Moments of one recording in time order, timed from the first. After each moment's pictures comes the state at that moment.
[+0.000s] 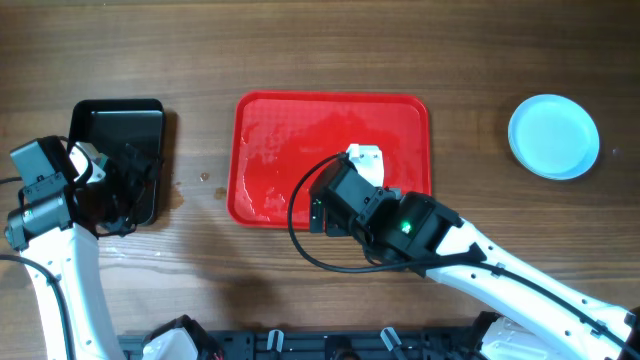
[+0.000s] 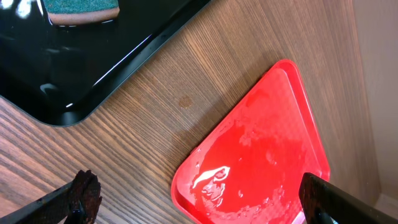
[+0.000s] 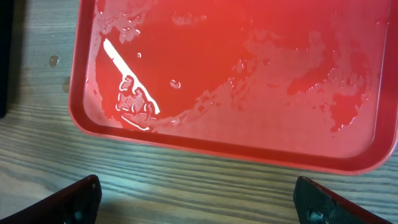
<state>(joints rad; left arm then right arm) 0.48 1.20 0.98 -0.92 0.41 -0.53 0.93 1.37 1.17 -0.90 0.24 0.85</state>
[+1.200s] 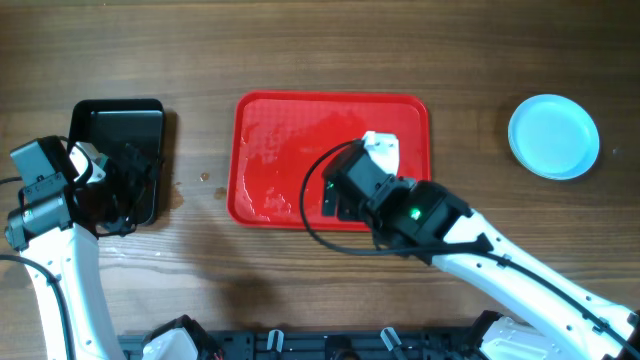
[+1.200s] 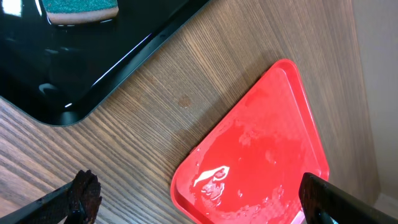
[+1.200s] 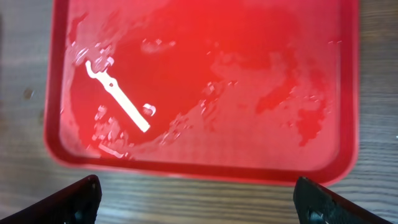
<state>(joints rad) 0.48 1.20 0.98 -0.92 0.41 -0.53 0.84 1.37 1.17 -0.91 0.28 0.83</state>
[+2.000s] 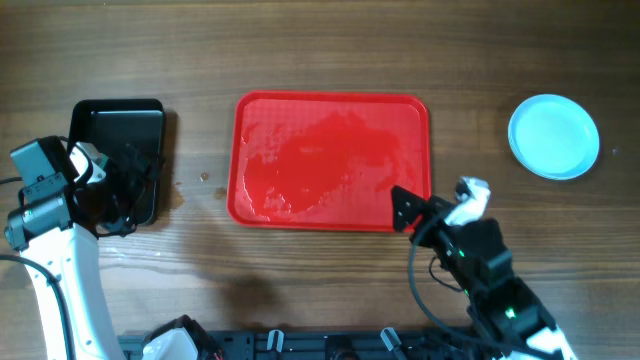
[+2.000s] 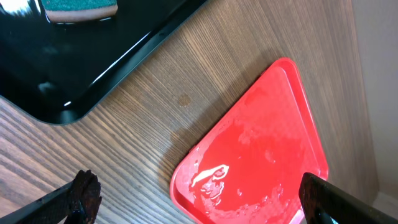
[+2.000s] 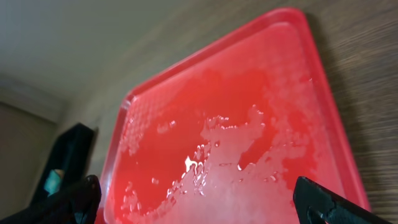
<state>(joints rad) 0.48 1.20 0.98 -0.92 0.42 -0.53 0.47 0.53 0.22 -0.11 0.06 0.79</state>
